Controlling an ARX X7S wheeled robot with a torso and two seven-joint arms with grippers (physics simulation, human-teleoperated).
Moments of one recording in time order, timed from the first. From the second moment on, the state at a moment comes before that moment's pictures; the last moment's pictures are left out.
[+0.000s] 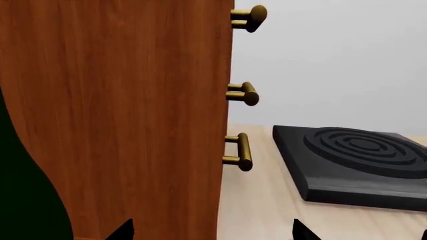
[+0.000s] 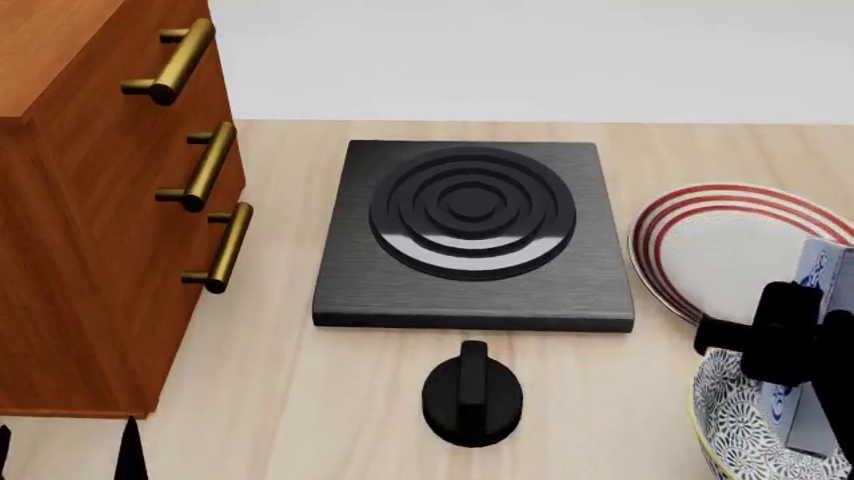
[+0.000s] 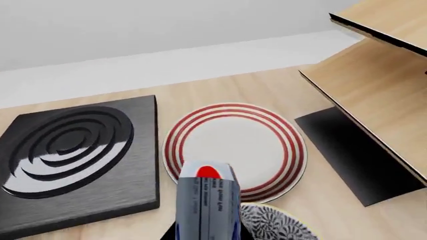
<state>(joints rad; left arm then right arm) 0.00 -0.30 0.19 0.11 -0.31 0.03 -0.30 0.68 0.87 -0.20 -0.13 1.30 0.83 0.66</state>
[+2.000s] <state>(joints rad) 0.00 -0.32 0.21 0.13 -0.31 0.04 -0.33 0.74 0.76 -0.37 0.21 1.07 0.76 0.55</state>
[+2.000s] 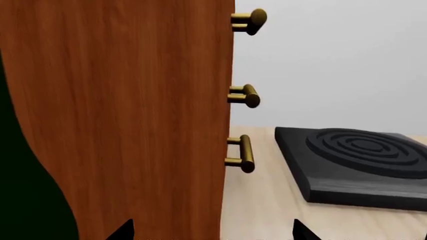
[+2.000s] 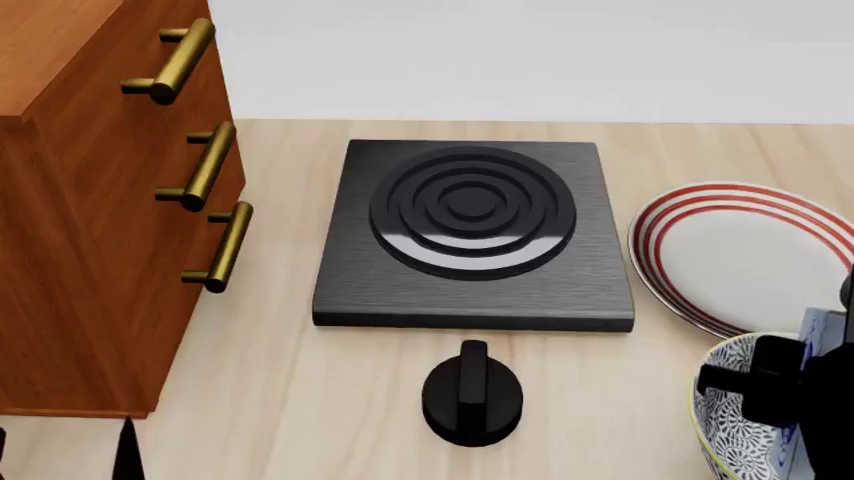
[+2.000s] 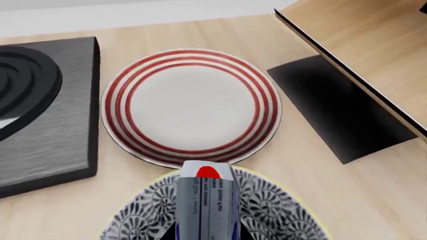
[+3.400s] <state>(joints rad) 0.01 -0.34 0.21 0.14 -0.34 0.06 -0.35 0.82 0.86 -0.25 -0.07 1.25 0.93 0.74</state>
